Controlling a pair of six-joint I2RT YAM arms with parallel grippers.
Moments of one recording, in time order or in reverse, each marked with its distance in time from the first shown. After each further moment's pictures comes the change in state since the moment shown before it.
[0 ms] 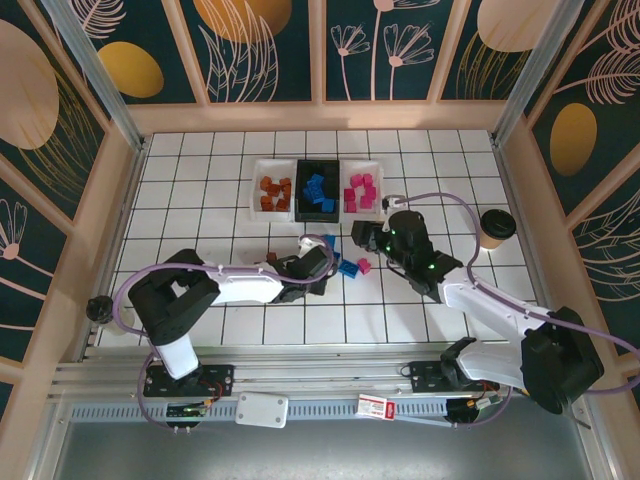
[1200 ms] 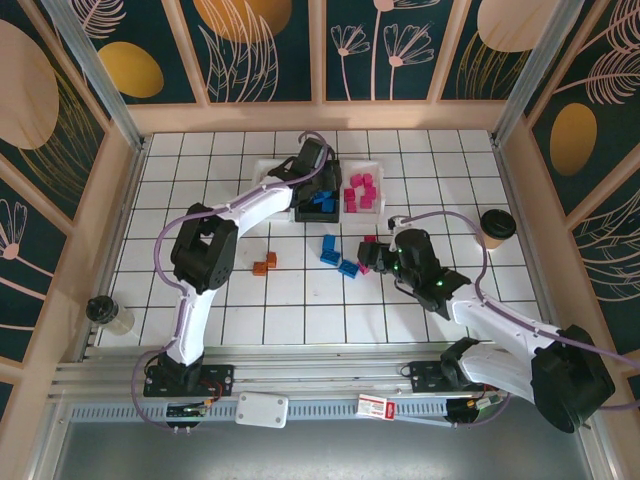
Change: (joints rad) left arm 0.367 0.426 0.916 -0.187 0.203 0.114; right arm 0.013 -0.112 -0.135 -0.064 -0.055 0.028
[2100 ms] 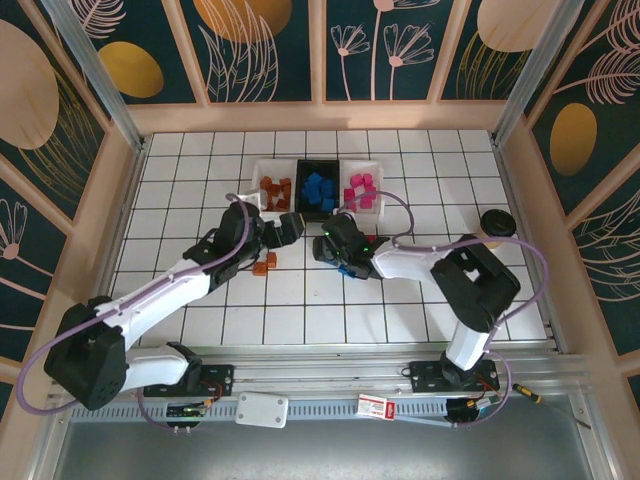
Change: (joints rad) left arm 0.002 -0.956 -1.044 0.266 0.089 -0.160; right arm 0.183 0.714 0.448 -0.041 0.192 0.084
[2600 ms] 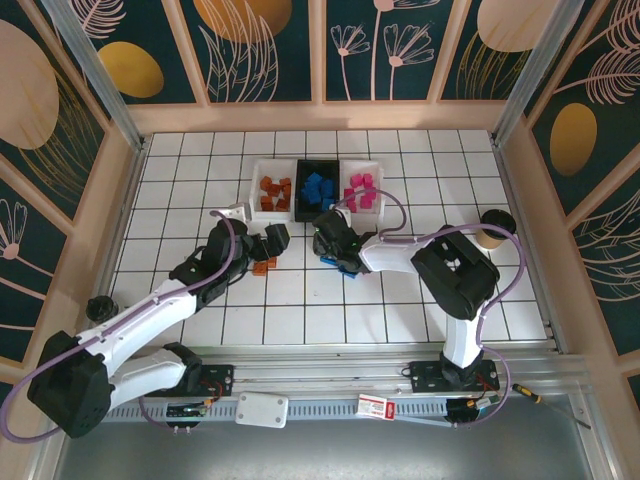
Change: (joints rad) left arm 0.000 -0.143 -0.115 -0.023 -0.094 -0.003; right arm -0.005 0.107 0.088 0.014 0.035 0.072
